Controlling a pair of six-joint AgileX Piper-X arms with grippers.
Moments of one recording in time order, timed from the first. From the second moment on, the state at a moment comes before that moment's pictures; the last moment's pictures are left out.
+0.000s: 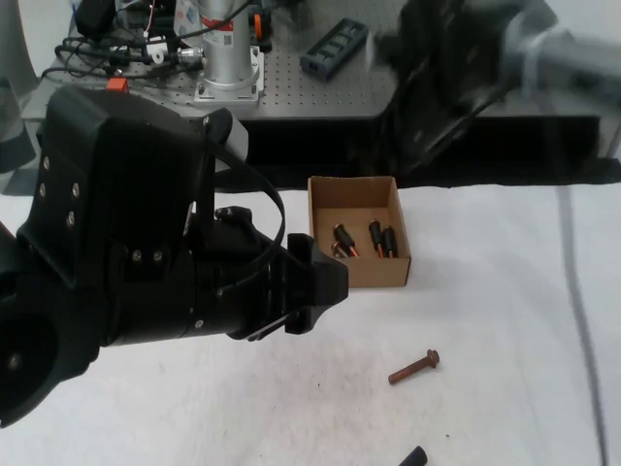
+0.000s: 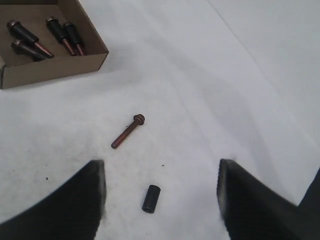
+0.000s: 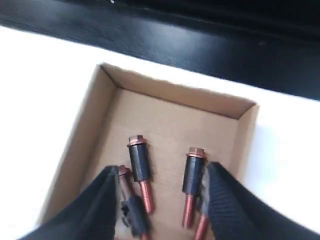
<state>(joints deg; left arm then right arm) -39.6 64.2 -45.2 17.4 15.7 -26.2 11.6 119.6 -95.7 36.9 -0.9 0.0</state>
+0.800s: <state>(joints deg) -39.6 64.2 -45.2 17.4 16.1 -26.0 23.5 90.6 -48.7 46.0 -4.5 28.1</state>
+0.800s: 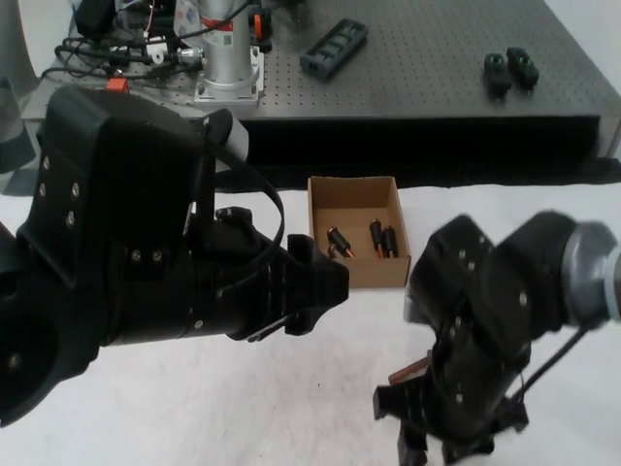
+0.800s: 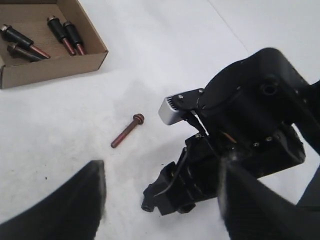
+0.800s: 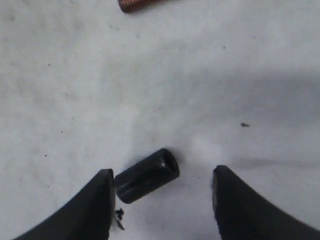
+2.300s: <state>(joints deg) -39.6 64.2 -45.2 24.1 17.2 -19.5 27.3 94.5 -45.1 31.9 -7.8 37.3</state>
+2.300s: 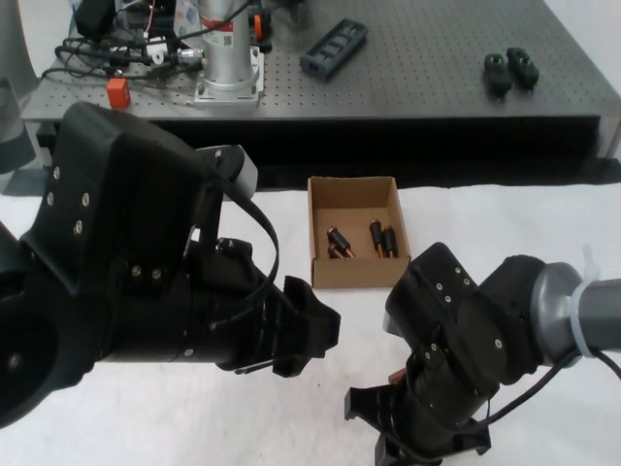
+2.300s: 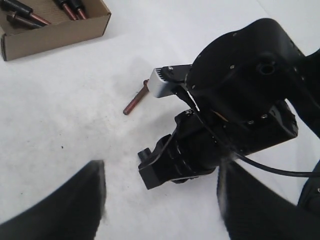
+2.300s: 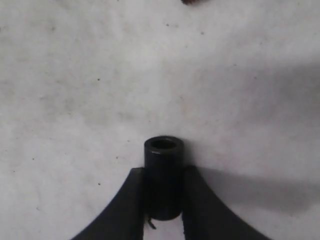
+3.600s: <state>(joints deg) -40.6 77.6 -51.9 27.5 21.3 -10.9 -2.3 59.0 -39.1 40.8 -5.7 11.6</state>
